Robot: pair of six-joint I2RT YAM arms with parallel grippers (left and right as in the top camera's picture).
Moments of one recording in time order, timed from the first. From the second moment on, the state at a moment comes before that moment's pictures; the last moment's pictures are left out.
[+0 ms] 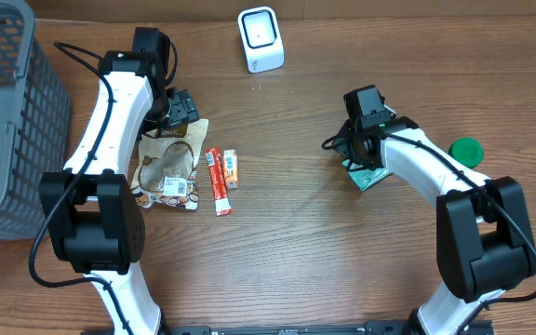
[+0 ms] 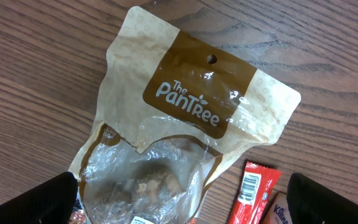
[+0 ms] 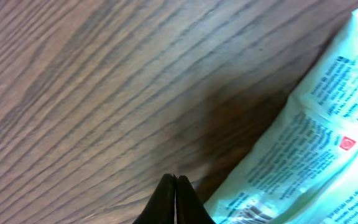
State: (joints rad) left arm -0.06 2.03 1.74 -1.14 -0.11 -0.47; right arm 0.28 1.86 1.16 -0.51 0.07 0.84
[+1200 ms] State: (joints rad) left arm -0.06 2.03 1.74 -1.14 -0.11 -0.47; right arm 0.18 1.86 1.16 -0.82 0.22 0.71
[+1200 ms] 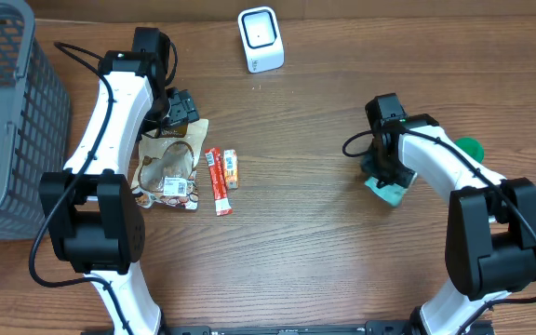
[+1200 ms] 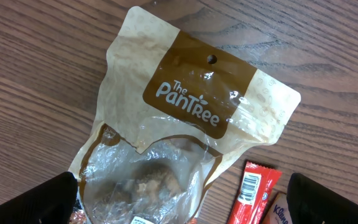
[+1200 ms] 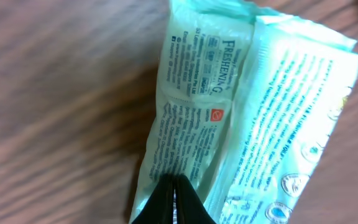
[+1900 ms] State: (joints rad) left arm -0.06 2.03 1.74 -1.14 -0.11 -0.47; right arm 0.18 1.86 1.26 -0.86 0.11 0.62
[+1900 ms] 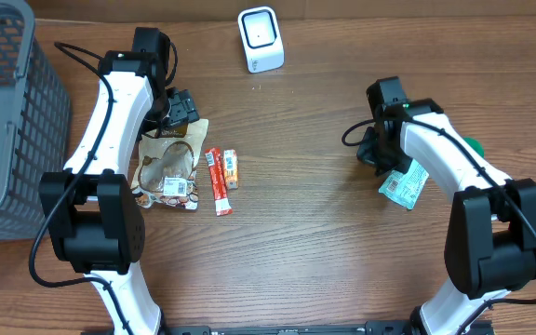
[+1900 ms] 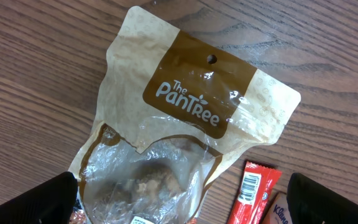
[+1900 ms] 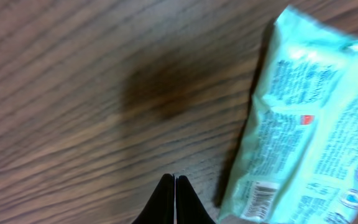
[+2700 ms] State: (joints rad) left arm -0.06 2.03 1.74 -1.14 -0.11 -0.47; right arm 0.18 1.86 1.12 -0.96 0.38 0.53
